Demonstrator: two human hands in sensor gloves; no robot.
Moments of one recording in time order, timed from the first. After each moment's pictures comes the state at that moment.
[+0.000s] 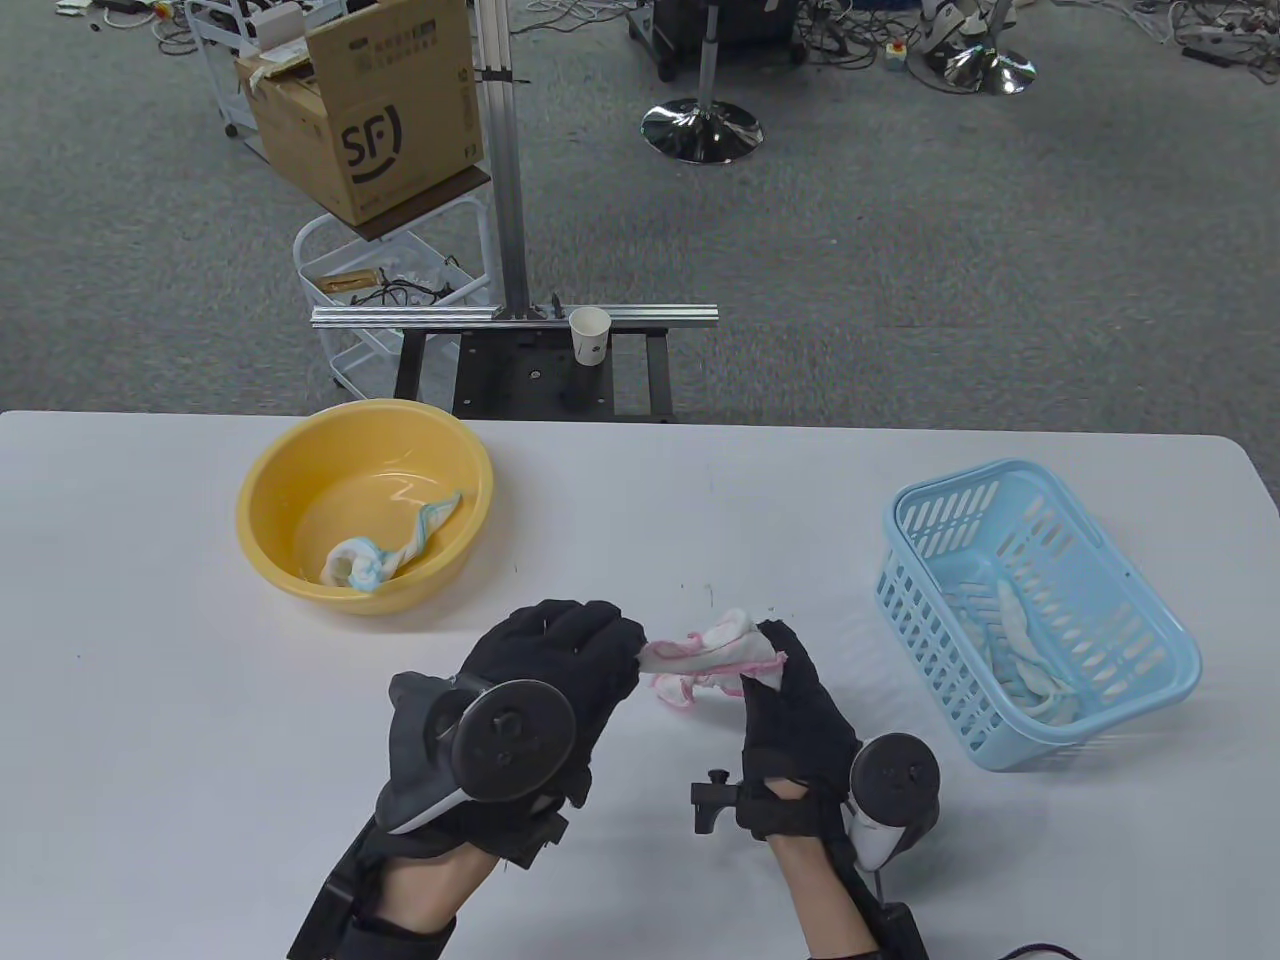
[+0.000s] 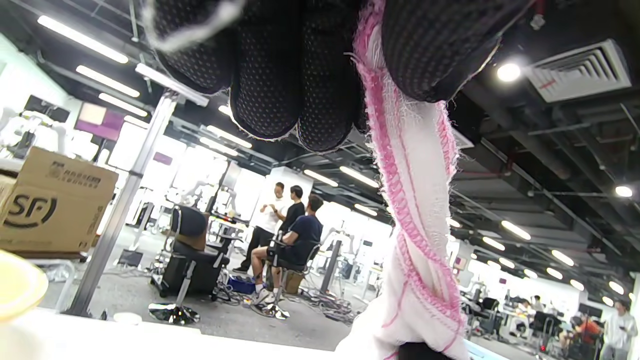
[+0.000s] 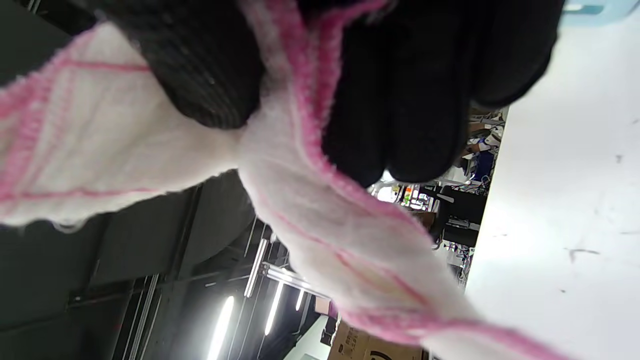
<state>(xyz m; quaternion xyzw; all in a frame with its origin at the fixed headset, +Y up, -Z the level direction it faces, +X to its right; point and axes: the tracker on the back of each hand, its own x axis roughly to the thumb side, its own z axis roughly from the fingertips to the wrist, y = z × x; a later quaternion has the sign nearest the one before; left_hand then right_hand) -0.119 -0.550 -0.242 0.15 -0.19 0.20 0.95 0.153 -0.726 -0.288 -0.03 -0.23 0.75 0.62</state>
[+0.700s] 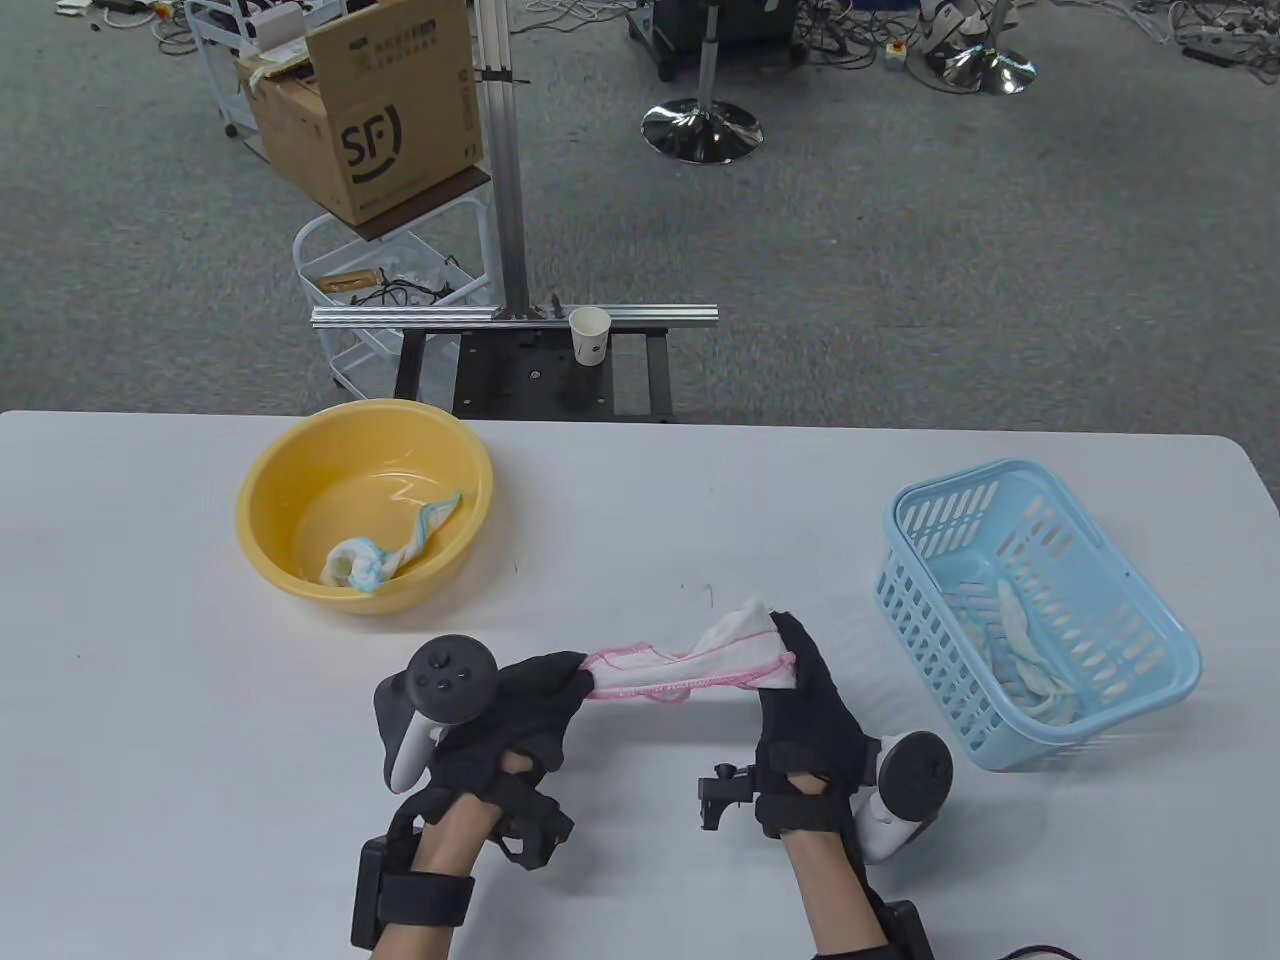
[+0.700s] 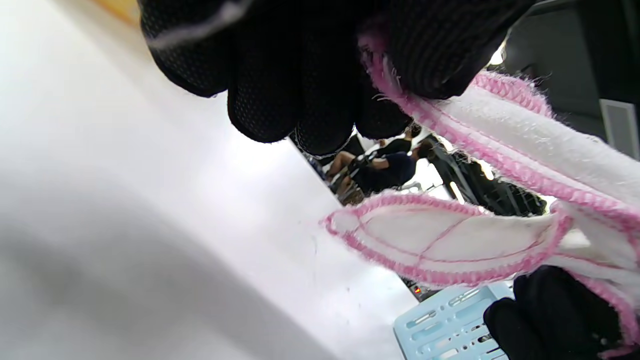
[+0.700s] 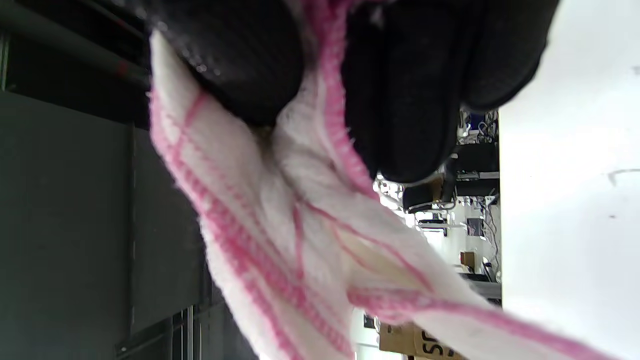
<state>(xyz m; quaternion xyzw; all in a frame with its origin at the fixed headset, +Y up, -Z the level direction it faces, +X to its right) -0.162 -0.735 -0.316 -0.09 -0.04 0.46 0.88 0.155 -0.737 -0.297 -0.01 -0.19 0.66 0.72</state>
